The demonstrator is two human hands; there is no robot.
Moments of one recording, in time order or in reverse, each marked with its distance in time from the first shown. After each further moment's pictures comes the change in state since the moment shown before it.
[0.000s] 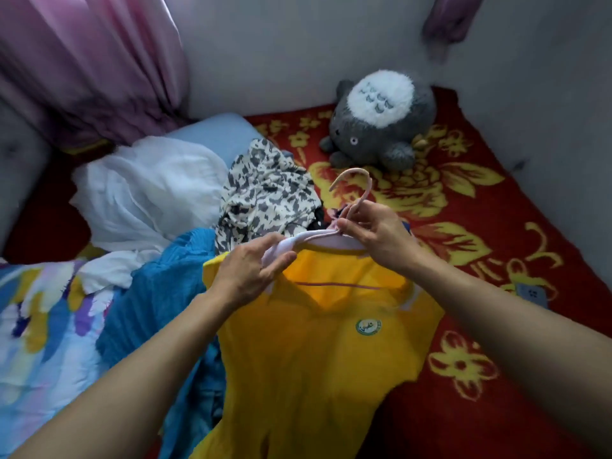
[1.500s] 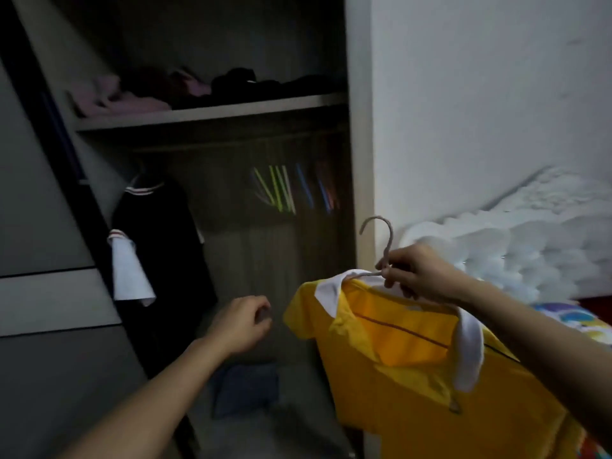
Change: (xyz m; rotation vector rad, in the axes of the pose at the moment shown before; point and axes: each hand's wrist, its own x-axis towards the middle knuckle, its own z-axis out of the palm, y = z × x) left_hand -1.069 0.478 -0.130 0.563 0.845 -1.455; right_hand -0.730 -0.541 0.212 -0.084 -1.146 -1.281
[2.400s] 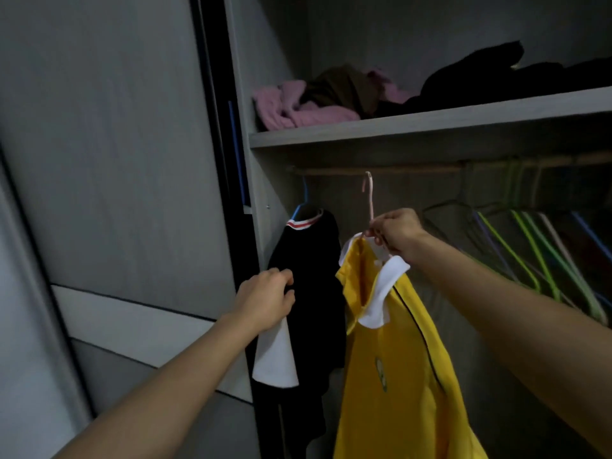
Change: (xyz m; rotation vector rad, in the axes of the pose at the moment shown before) left_hand 0.162 -0.364 -0.158 0.315 0.251 -0.320; right_hand 0.538 -0.237 0.230 0.875 0.104 0.144
